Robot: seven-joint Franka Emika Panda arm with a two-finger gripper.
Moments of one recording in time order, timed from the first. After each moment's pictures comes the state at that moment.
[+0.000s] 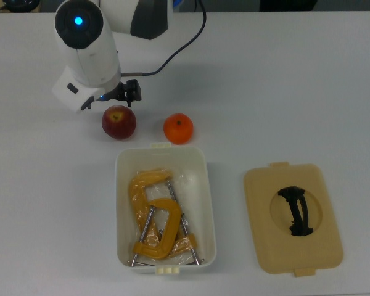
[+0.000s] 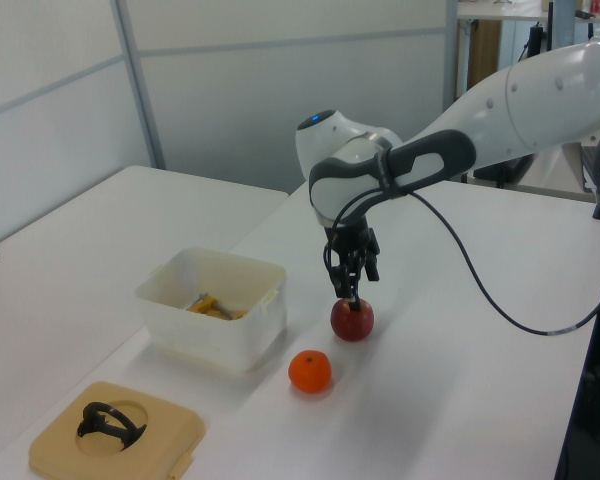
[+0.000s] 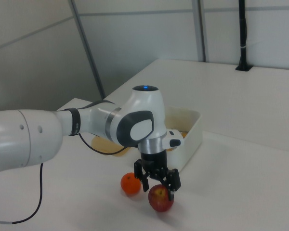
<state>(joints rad) -0.02 0.33 -0.10 -1.74 -0.05 1.88 -0.18</state>
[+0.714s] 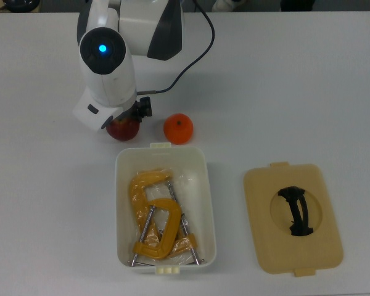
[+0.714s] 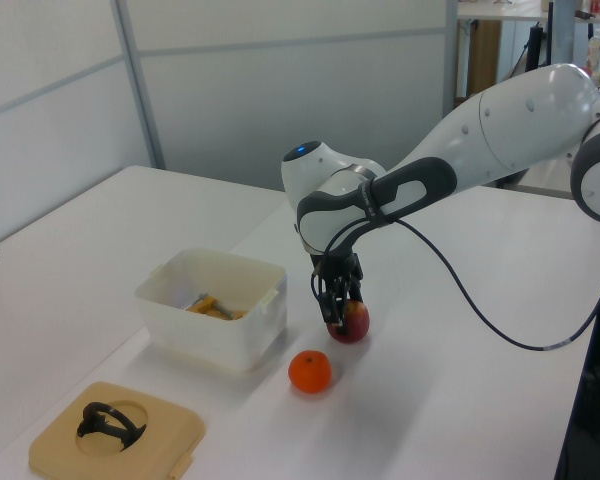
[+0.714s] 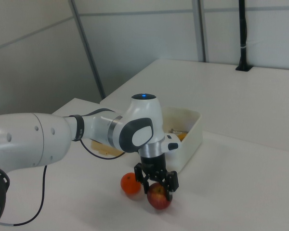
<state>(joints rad) 0.00 0.40 -0.07 -1.73 -0.06 1.96 -0.18</state>
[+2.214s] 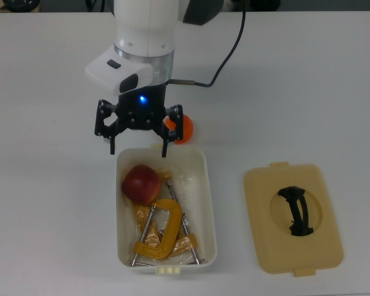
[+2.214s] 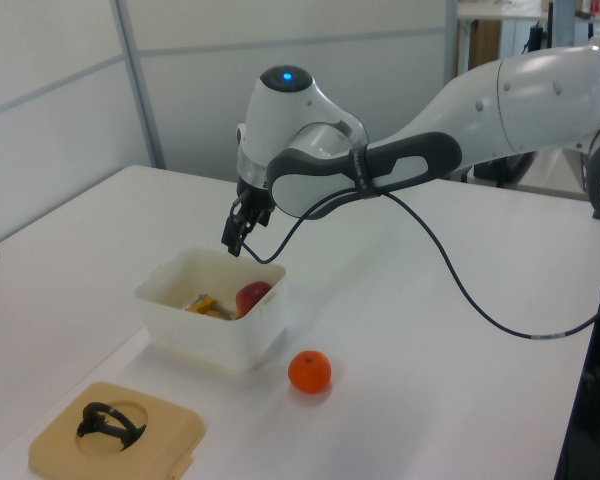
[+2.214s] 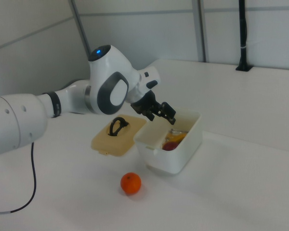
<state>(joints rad) 0.10 0.35 -0.06 -1.54 -0.15 2.31 0.09</state>
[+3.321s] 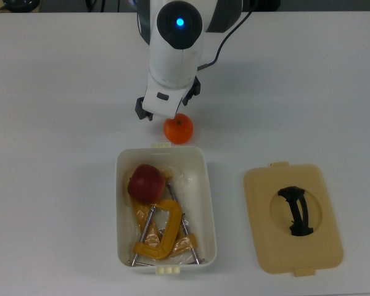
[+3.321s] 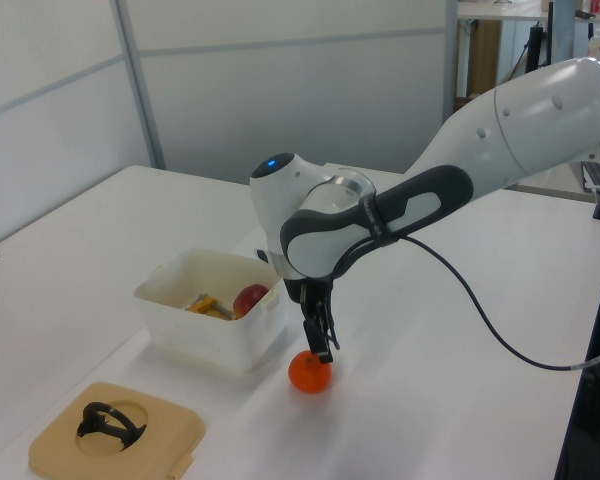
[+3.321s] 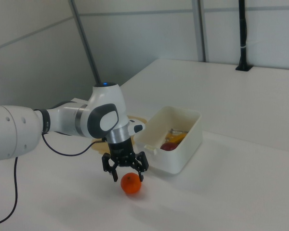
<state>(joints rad) 0.10 0.31 0.02 -1.79 -0.08 1.95 -0.32</state>
